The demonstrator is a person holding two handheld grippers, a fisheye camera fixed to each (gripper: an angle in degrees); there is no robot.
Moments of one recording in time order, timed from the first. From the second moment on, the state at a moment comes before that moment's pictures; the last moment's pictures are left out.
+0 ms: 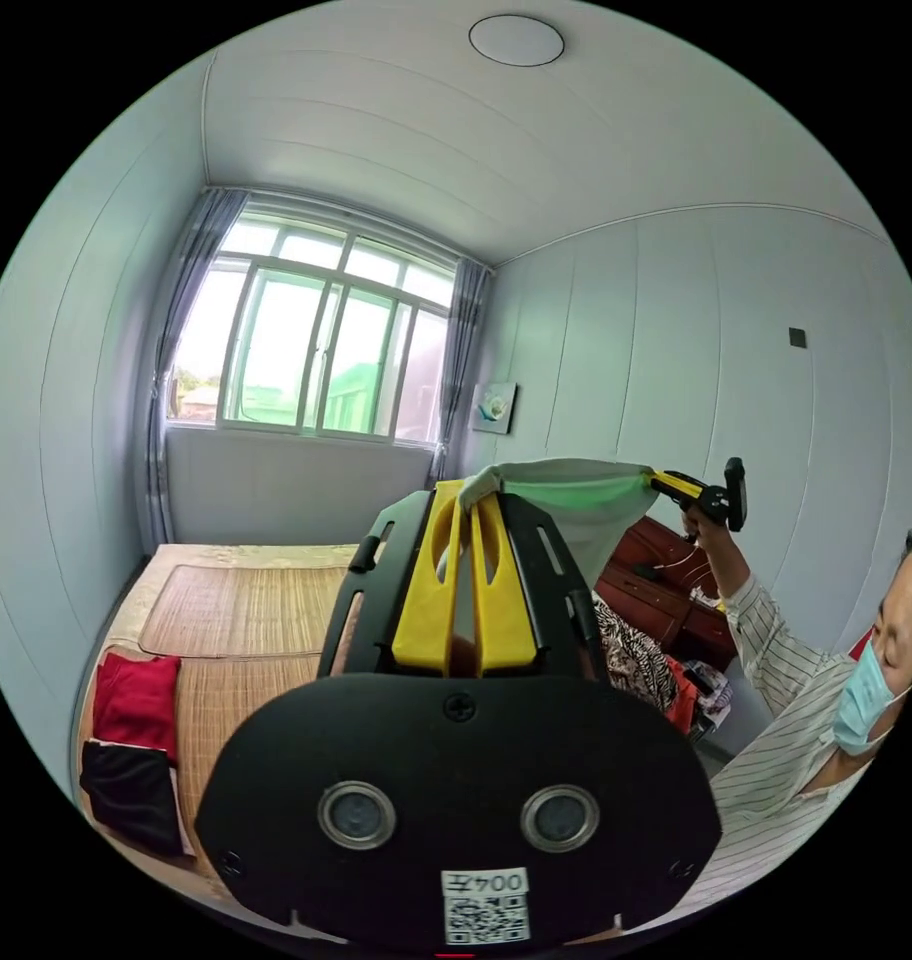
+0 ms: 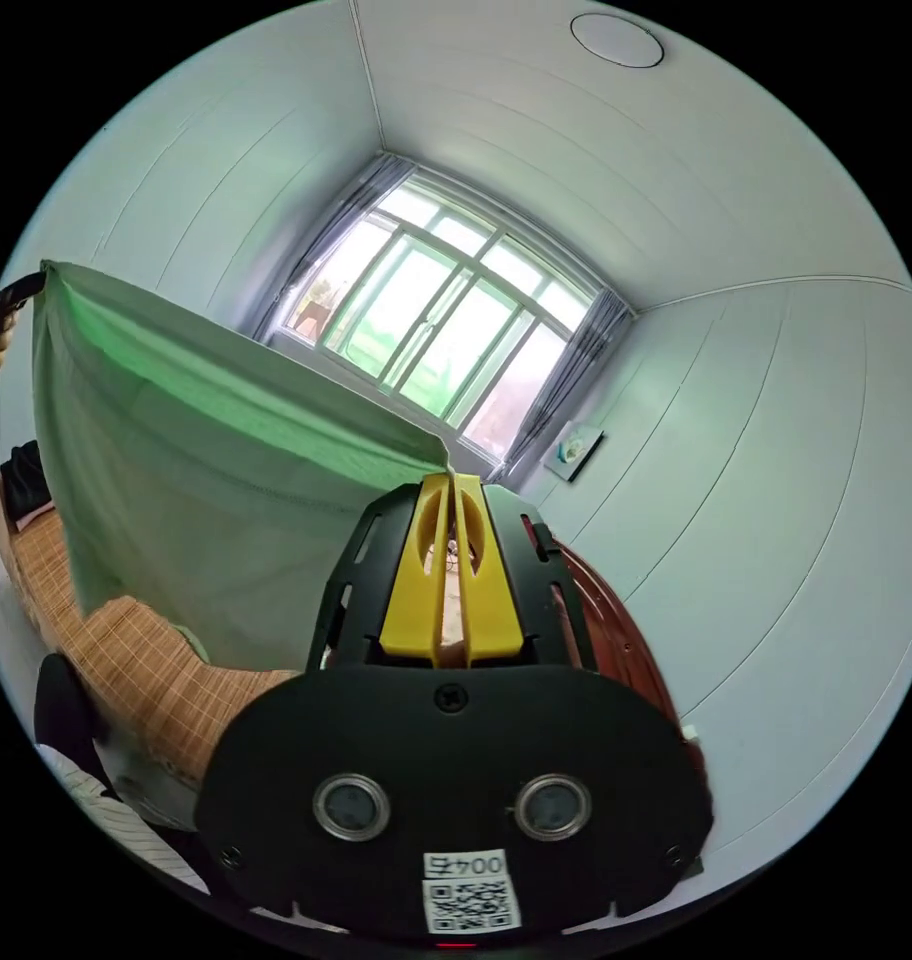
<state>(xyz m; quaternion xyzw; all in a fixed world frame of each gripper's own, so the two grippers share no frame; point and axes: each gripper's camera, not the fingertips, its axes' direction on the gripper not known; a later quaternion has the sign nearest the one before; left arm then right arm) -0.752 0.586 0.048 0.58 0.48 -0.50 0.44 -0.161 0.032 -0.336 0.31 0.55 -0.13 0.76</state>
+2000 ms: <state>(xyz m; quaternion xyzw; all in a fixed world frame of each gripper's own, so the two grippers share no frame) -0.321 0.400 0.320 0.35 0.63 -0.40 0.57 -0.005 0.161 0.240 -0.04 0.43 -0.10 0.89</state>
